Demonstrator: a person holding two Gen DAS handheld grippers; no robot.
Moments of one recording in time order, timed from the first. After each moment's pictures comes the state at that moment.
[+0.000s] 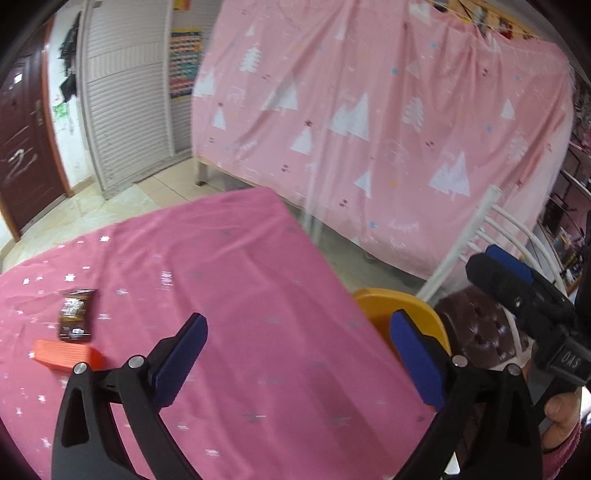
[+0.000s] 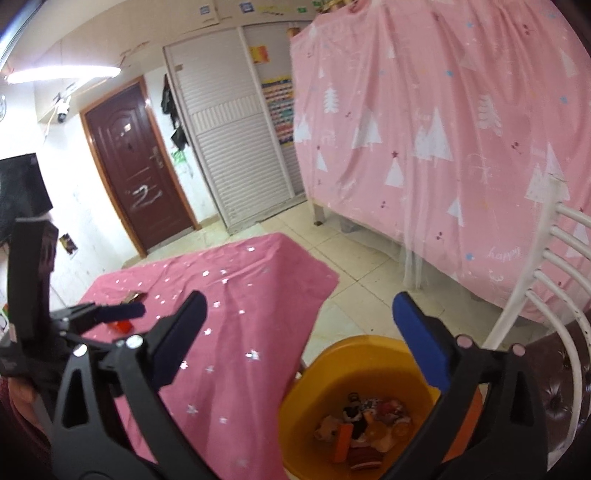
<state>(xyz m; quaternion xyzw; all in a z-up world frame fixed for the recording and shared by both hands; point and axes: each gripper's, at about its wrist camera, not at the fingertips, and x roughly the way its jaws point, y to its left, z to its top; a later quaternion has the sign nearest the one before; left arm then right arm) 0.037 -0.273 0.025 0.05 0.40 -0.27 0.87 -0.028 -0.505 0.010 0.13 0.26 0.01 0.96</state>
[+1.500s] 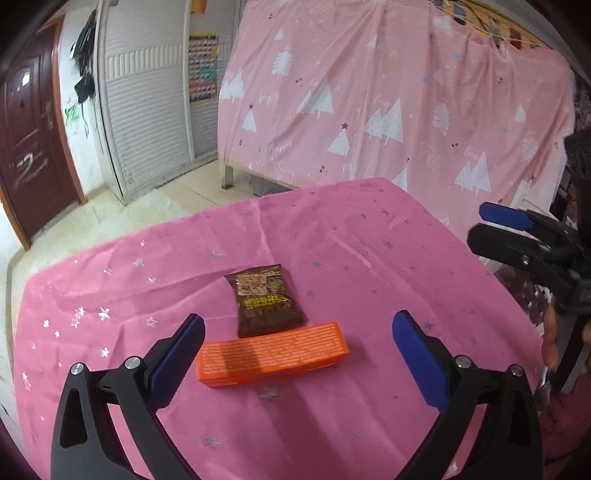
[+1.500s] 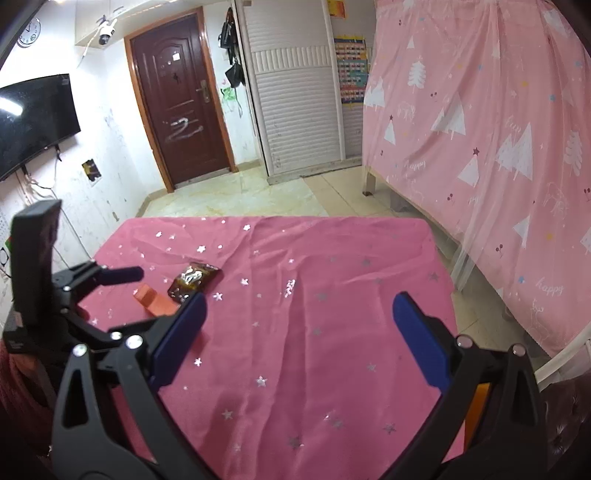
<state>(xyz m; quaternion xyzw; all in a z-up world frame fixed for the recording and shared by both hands) 0.104 -0.098 -0.005 0.08 0.39 -0.28 0.88 0.065 -0.338 0.007 0.04 0.34 0.08 0.94</state>
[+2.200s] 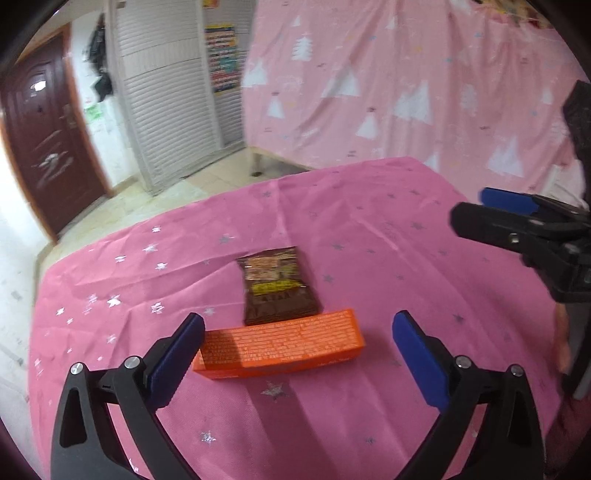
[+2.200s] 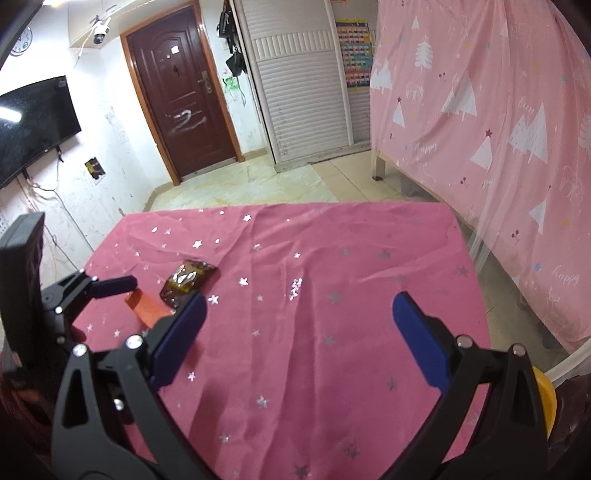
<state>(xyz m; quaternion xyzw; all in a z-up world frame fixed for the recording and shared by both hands) 0.106 -0.117 -0.021 0.11 0.41 -0.19 0.89 0.098 -0.336 -0.015 0.06 0.37 0.10 0.92</state>
